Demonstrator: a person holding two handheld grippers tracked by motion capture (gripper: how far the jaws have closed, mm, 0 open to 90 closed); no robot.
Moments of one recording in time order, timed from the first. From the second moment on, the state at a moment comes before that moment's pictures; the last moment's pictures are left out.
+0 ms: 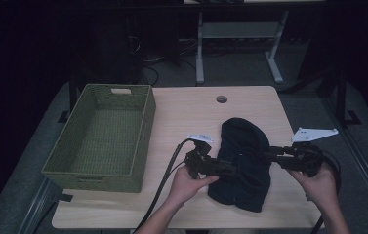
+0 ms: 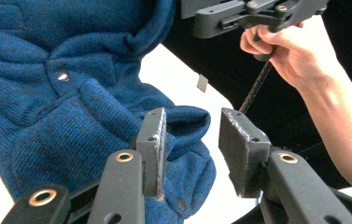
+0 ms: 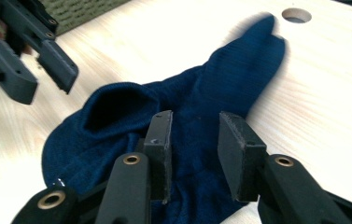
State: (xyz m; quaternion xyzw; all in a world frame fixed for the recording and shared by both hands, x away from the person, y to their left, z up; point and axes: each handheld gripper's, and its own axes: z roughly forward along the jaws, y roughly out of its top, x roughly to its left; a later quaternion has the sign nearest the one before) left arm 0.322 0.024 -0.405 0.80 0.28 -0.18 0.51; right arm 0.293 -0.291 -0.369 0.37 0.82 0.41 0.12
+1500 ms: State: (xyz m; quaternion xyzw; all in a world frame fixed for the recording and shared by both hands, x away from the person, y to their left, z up) left arm 0.319 0.067 -0.416 0.79 0.32 -0.15 0.50; right arm 0.324 -0.188 -0.446 0.30 0.90 0.32 -0.03
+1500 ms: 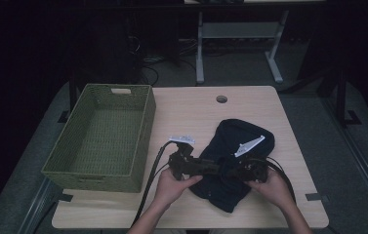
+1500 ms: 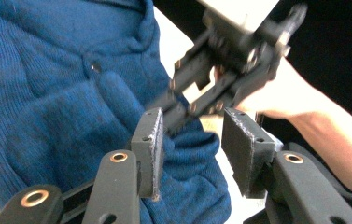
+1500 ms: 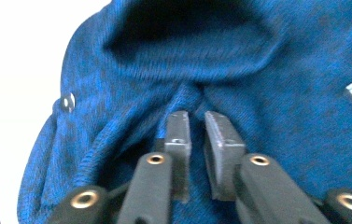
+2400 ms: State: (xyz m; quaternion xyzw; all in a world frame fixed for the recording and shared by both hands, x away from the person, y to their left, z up) left arm 0.314 0.062 -0.466 0.82 0.36 -0.14 0.43; right arm 0.349 -0.216 -0.452 0.34 0.90 0.28 0.02
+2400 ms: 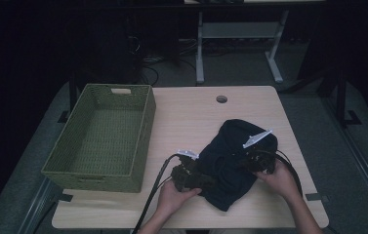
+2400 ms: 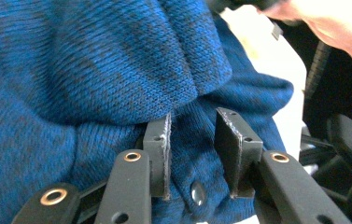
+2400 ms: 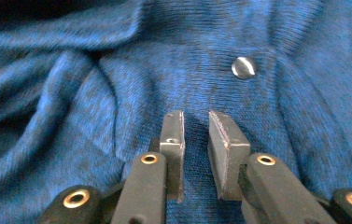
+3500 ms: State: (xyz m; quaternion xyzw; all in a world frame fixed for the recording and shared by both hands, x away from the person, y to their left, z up) left arm 0.315 0.060 -0.466 0.82 0.37 -0.12 0.43; right arm 0.346 -0.249 -0.450 0.38 0.88 0.28 0.03
